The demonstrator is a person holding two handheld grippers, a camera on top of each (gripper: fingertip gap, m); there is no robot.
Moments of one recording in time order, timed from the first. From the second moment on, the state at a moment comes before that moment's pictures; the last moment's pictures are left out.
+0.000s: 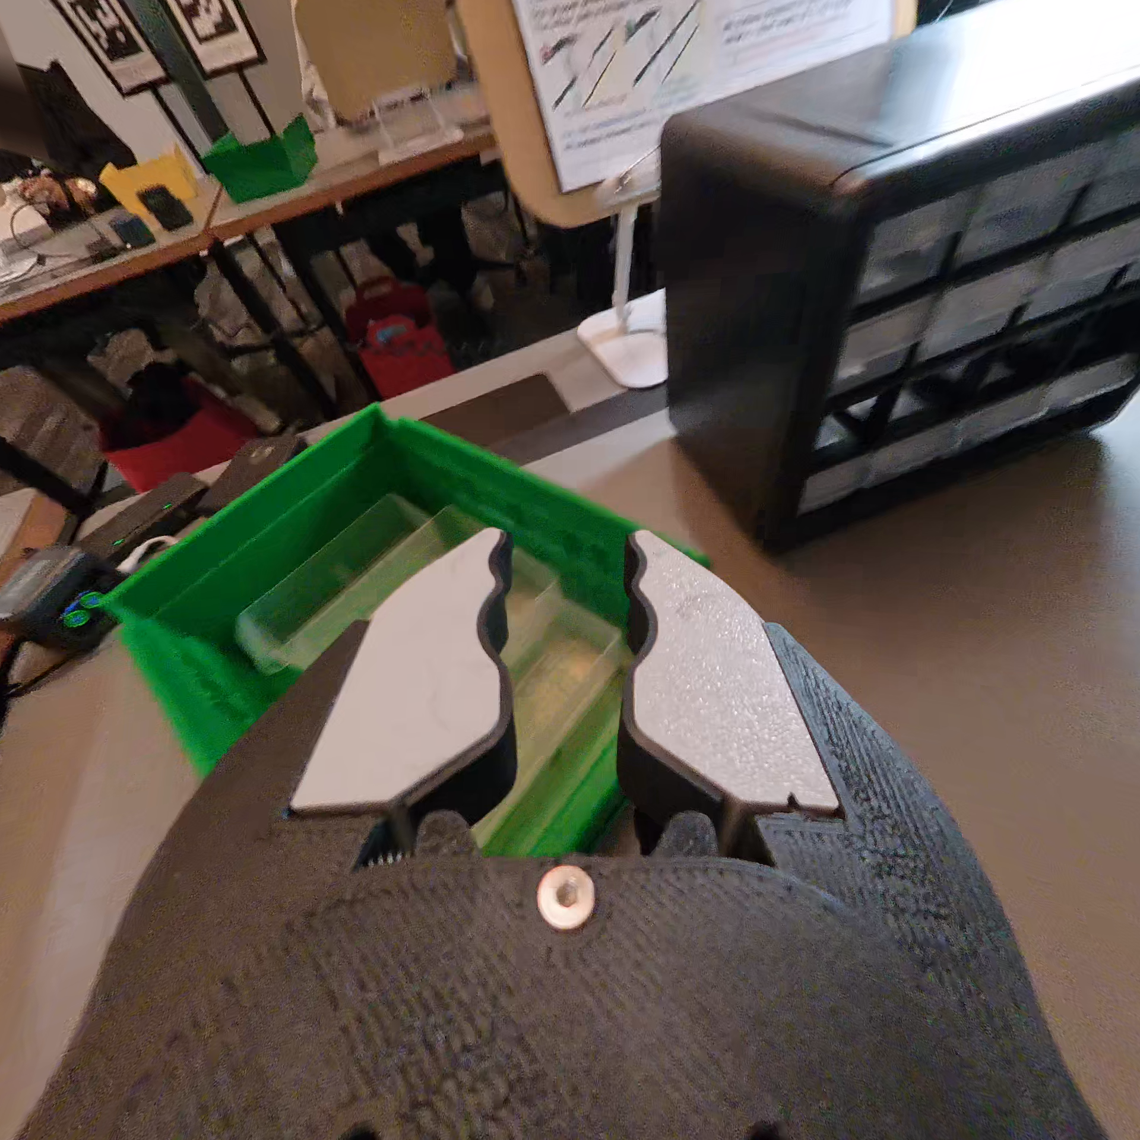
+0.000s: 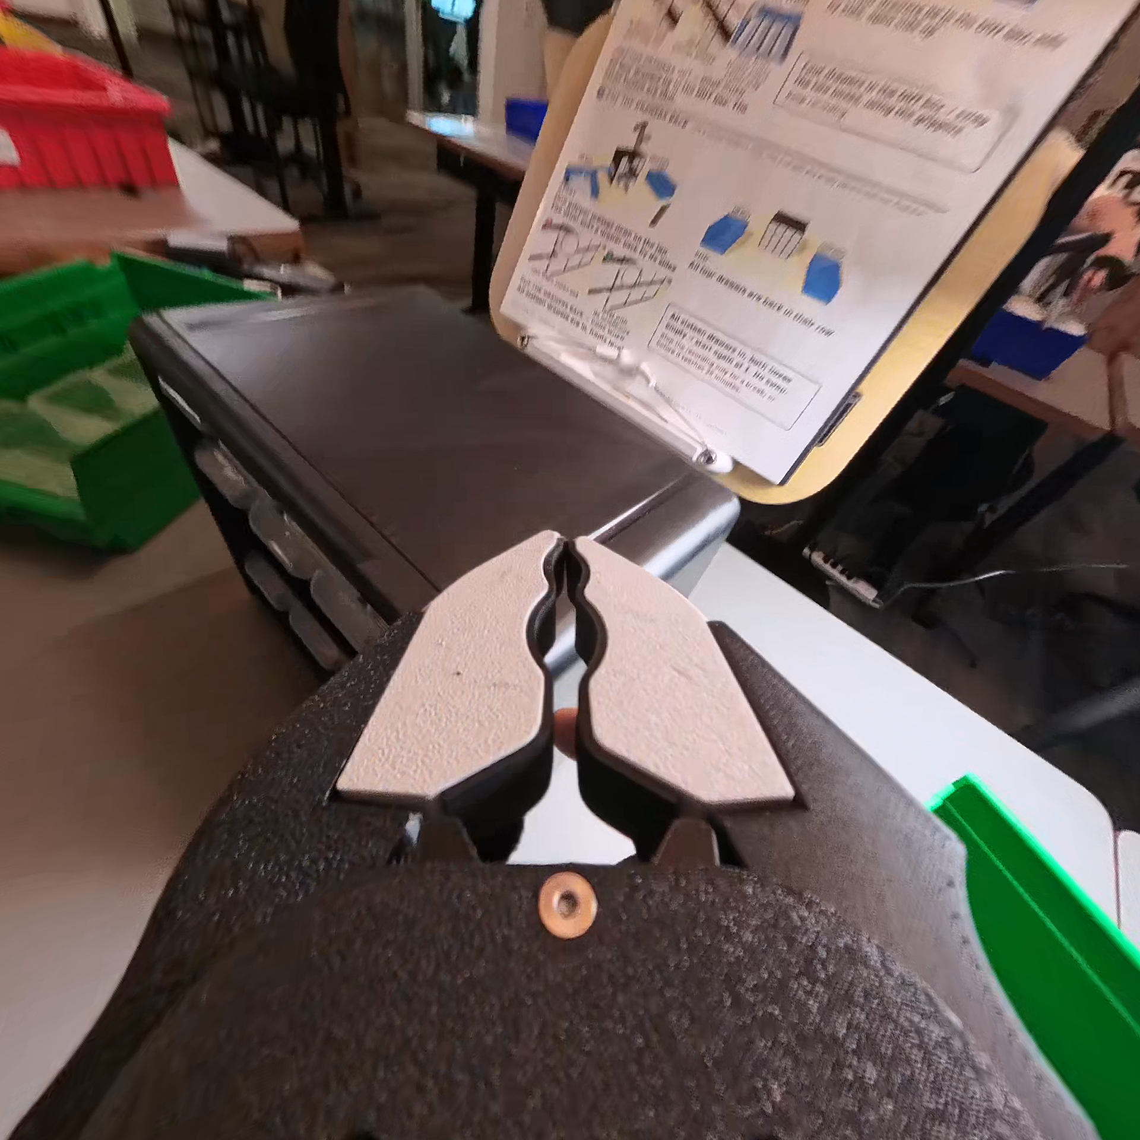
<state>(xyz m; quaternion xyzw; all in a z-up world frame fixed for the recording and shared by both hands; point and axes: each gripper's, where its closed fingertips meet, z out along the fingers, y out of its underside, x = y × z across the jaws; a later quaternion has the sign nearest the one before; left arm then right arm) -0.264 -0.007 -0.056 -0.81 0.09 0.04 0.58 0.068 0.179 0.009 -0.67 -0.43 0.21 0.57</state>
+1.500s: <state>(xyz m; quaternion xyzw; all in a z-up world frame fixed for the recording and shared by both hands) -0.398 -0.061 -0.212 -0.60 0.74 0.20 -0.21 0.066 0.180 -0.013 -0.65 -0.44 0.30 0.54</state>
